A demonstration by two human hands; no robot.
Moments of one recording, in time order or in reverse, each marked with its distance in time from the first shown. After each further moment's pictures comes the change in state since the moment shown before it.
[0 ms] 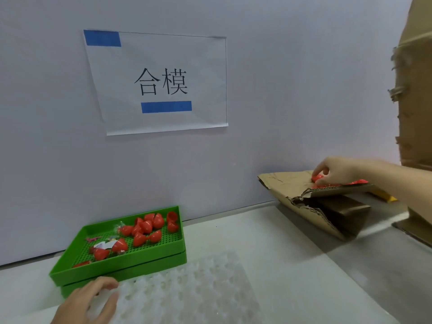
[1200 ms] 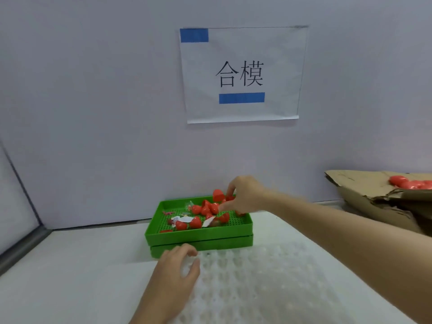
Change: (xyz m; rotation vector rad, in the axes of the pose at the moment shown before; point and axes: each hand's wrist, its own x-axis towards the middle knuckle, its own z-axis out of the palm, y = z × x) left_hand -0.005 -0.009 -0.001 -0.082 -0.028 0.004; right_hand -0.046 -0.354 0.070 0.351 -0.053 -0.459
